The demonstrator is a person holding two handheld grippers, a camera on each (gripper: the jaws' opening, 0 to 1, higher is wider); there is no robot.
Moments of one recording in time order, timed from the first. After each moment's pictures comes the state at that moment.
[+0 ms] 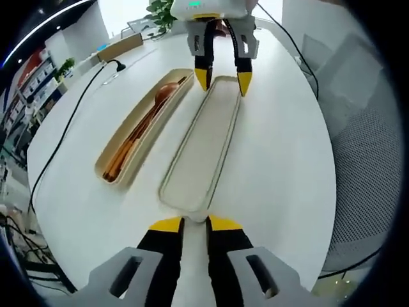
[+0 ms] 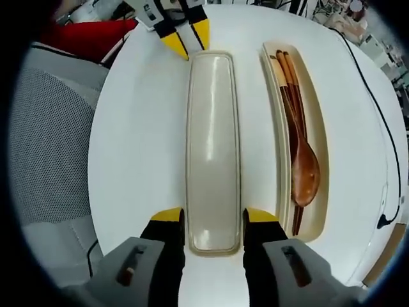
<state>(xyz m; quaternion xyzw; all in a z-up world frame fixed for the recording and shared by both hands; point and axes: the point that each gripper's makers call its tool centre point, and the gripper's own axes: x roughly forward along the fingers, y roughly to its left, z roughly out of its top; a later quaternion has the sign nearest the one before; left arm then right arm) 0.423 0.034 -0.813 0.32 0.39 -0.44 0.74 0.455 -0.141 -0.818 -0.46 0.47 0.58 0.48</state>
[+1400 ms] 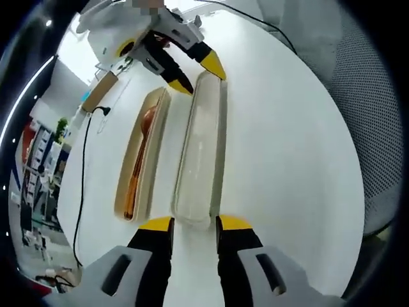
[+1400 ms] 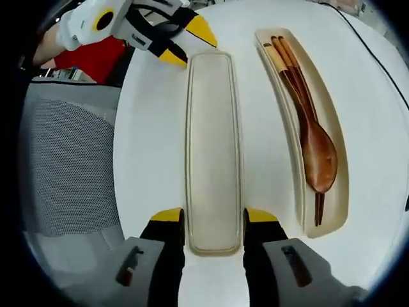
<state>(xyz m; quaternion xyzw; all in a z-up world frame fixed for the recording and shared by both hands) 0.436 0.019 -0.803 0.48 0.26 -0.46 0.70 0.437 -0.148 -0.814 -0.37 0.55 0.59 0.45</state>
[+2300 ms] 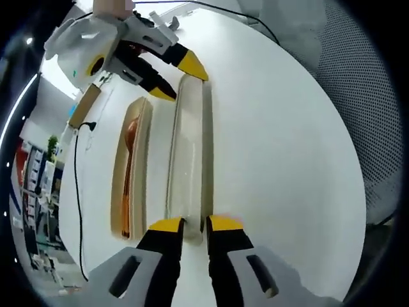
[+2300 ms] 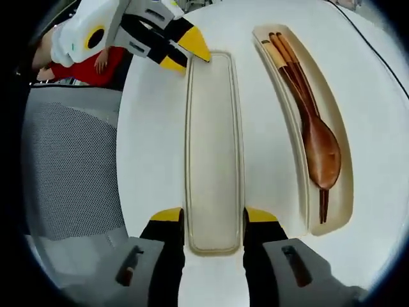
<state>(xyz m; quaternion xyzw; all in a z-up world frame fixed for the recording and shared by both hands) 0.433 0.005 -0.809 0.52 0.24 -0.49 0.66 0.435 -0.149 -0.814 -0.36 0.56 0.59 0.45</state>
